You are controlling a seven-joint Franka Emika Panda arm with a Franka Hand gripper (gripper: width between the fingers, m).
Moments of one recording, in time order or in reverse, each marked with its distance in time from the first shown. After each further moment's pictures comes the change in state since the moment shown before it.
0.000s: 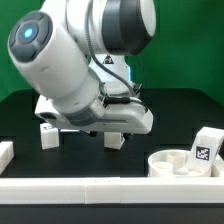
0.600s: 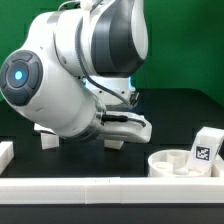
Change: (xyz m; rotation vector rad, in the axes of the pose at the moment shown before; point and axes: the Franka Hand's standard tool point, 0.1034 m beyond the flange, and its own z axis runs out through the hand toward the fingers) arm 0.004 0.000 0.011 -0.007 -0.106 0.029
